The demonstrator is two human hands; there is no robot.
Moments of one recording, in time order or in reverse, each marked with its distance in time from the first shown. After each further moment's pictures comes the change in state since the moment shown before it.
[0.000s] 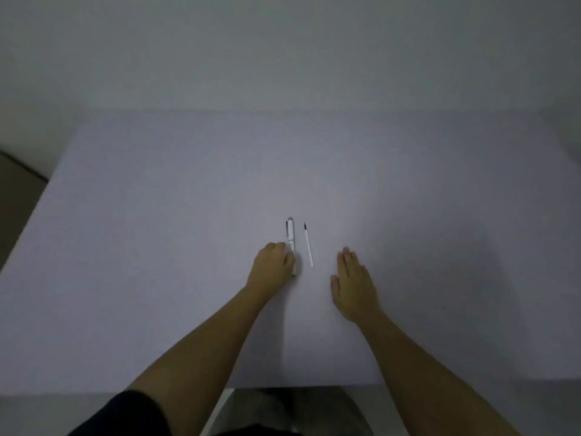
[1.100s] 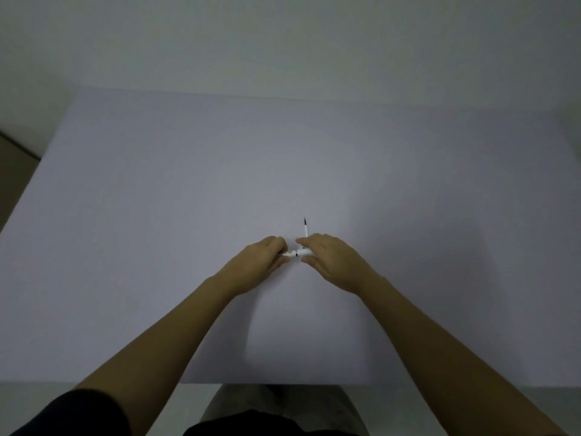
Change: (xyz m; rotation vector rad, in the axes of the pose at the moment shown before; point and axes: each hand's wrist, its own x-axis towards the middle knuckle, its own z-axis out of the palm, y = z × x) left_hand -0.007 -0.023 -0.039 0.109 -0.129 0.410; right_hand 0.039 -0.035 -0.071 0.142 -0.065 -0.567
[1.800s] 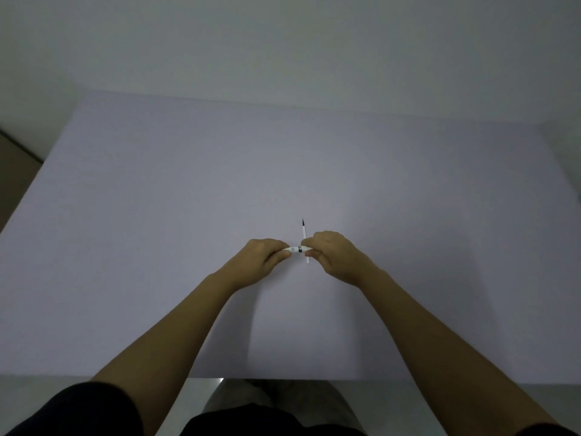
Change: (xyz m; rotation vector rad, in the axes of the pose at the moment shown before) left_hand -0.005 0.005 -0.006 -0.173 0.070 0.022; right_hand -0.005 -0.010 -0.024 -0.033 0.066 -0.124
